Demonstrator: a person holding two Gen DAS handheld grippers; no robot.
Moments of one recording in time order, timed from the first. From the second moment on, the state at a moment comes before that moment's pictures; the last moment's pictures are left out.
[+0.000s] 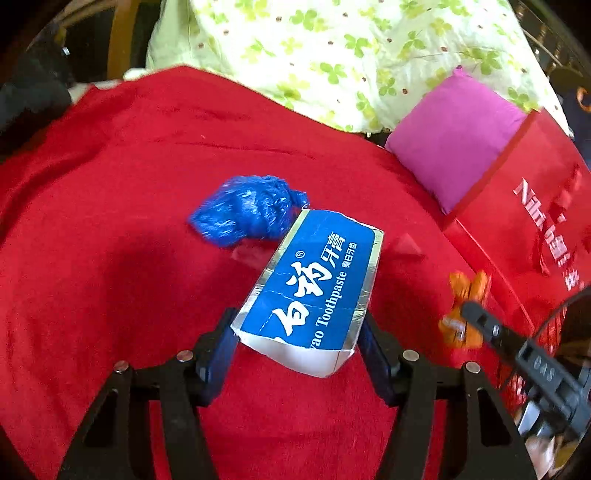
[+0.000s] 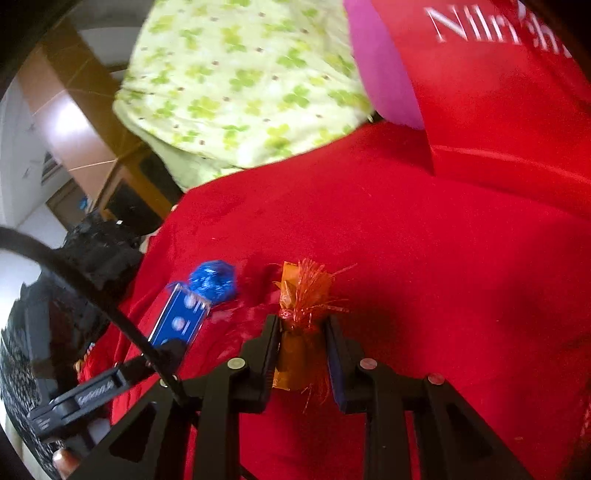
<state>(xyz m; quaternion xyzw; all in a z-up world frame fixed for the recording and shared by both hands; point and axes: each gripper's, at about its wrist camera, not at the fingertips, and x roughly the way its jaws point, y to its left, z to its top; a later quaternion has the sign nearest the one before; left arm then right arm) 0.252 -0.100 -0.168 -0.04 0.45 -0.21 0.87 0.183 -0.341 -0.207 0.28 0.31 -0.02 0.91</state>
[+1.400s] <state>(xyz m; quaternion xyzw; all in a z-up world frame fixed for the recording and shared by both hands) 0.027 -0.161 -0.009 0.12 0.20 -0.21 0.95 -0.089 -0.352 -0.034 0.22 0.10 -0.07 0.97</state>
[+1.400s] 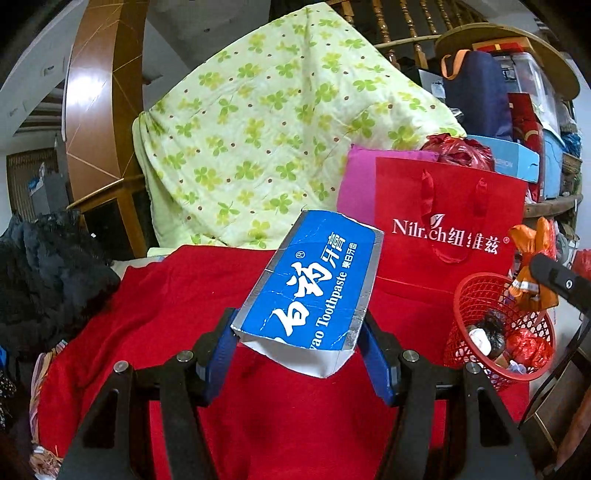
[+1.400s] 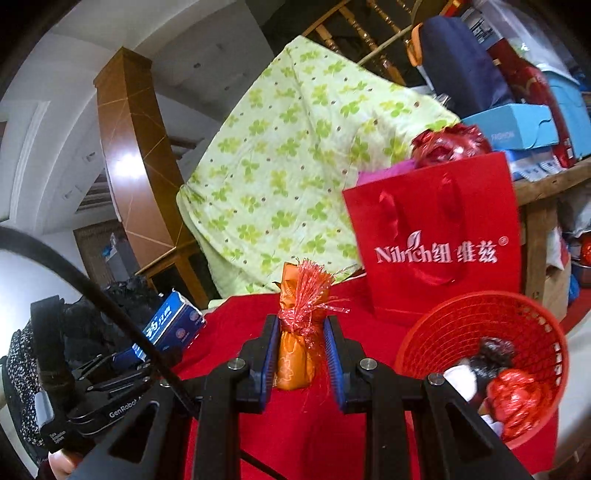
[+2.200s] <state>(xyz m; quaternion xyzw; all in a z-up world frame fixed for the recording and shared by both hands) 0.005 -0.191 -0.007 0.15 0.19 -0.23 0.94 -0.124 -0.382 -0.034 0.23 0.07 -0.10 0.97</state>
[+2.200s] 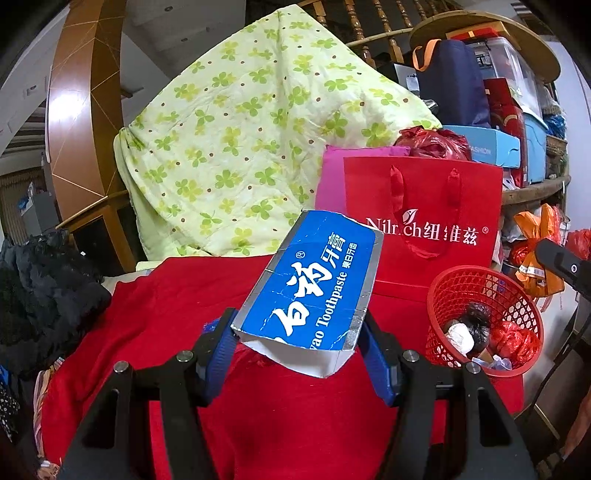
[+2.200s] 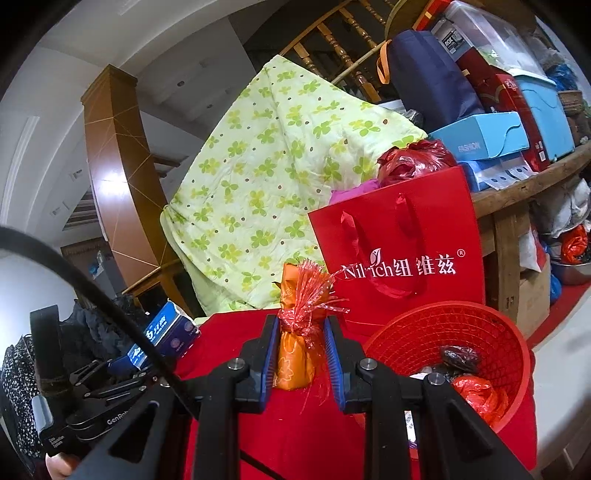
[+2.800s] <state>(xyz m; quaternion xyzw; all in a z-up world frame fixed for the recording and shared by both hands) -0.003 -0.209 -0.010 0.17 0.19 -0.24 0.93 -0.139 -0.399 -0.042 0.25 0.07 -0.11 0.96</state>
